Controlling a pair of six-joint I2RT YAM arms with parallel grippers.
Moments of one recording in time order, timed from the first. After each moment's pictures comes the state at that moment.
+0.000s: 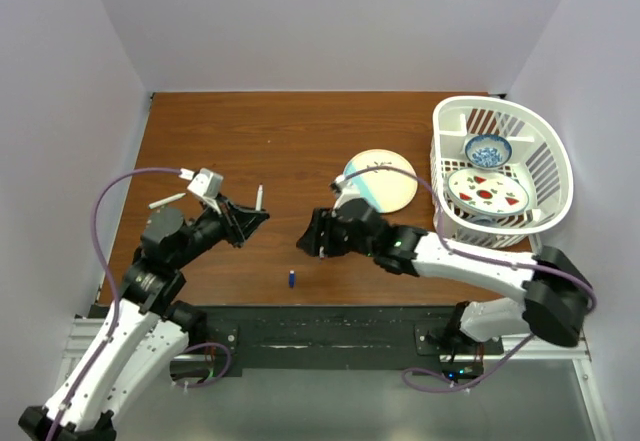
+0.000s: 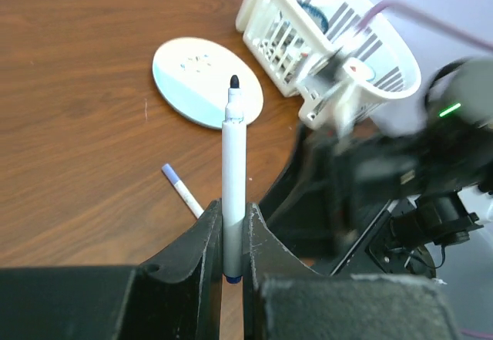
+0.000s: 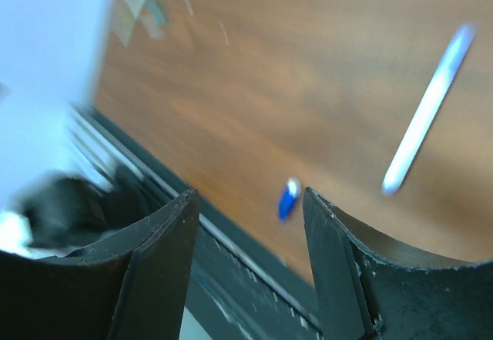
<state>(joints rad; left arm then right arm) -0.41 0.53 0.60 -0.20 0.37 -0.44 1.00 1.29 0.81 -0.05 0.07 0.84</state>
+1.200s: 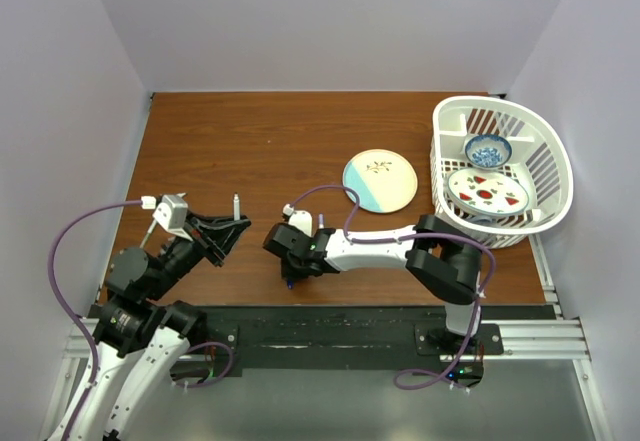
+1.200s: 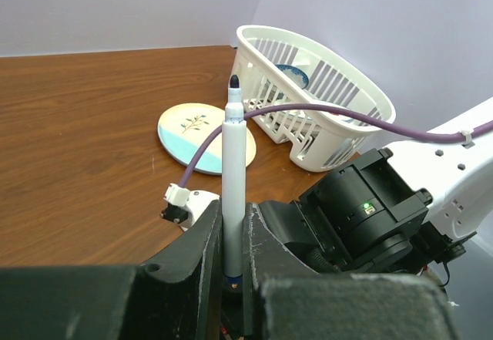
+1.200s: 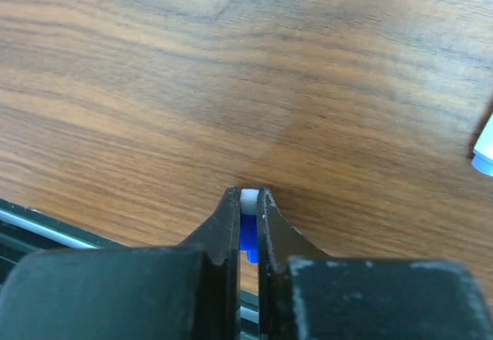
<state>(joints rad) -0.41 0.22 0.60 -0.28 0.32 -0.41 1.20 1.91 1.23 -0.40 0.25 1.04</state>
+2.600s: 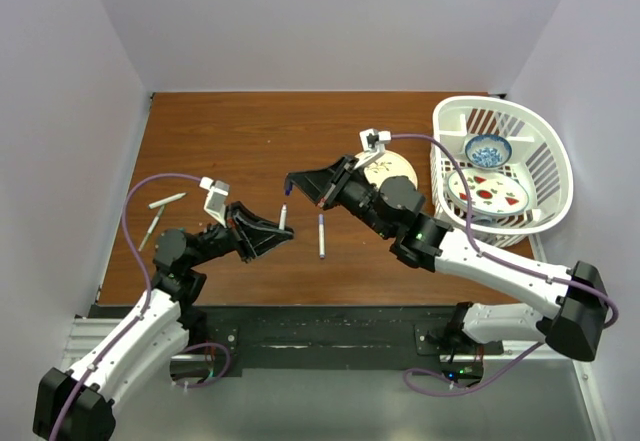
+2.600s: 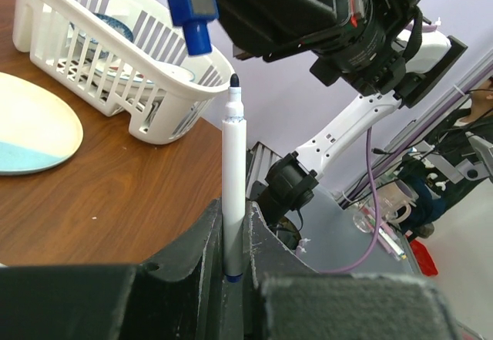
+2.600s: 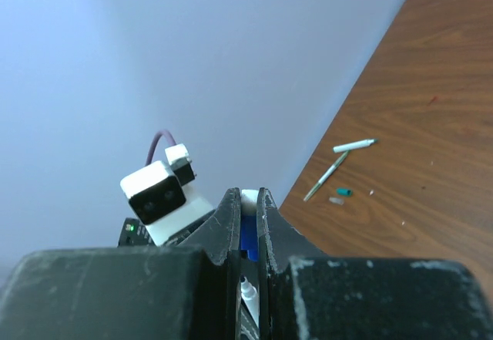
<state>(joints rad) -0.41 0.63 0.27 0.69 0.80 -0.85 1.00 1.20 0.94 0.39 0.14 0.88</state>
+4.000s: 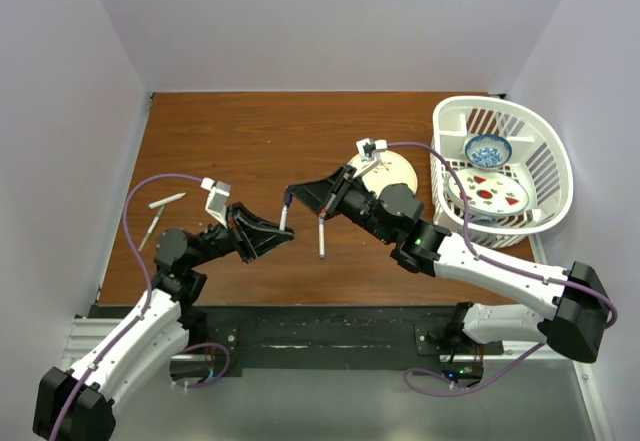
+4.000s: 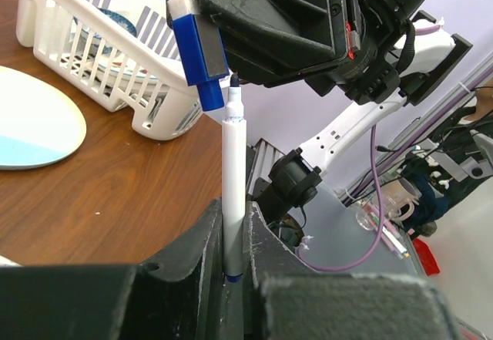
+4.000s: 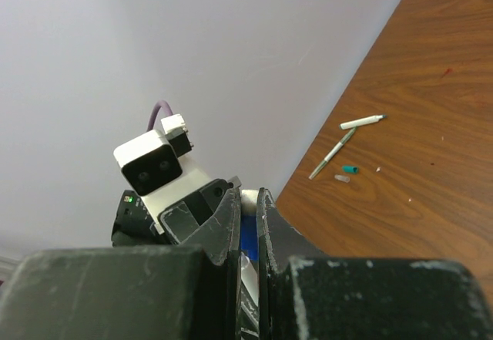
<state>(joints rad) -0.41 0.64 0.27 0.69 0.80 -0.83 1.00 1.18 0.86 0.44 0.08 0.92</state>
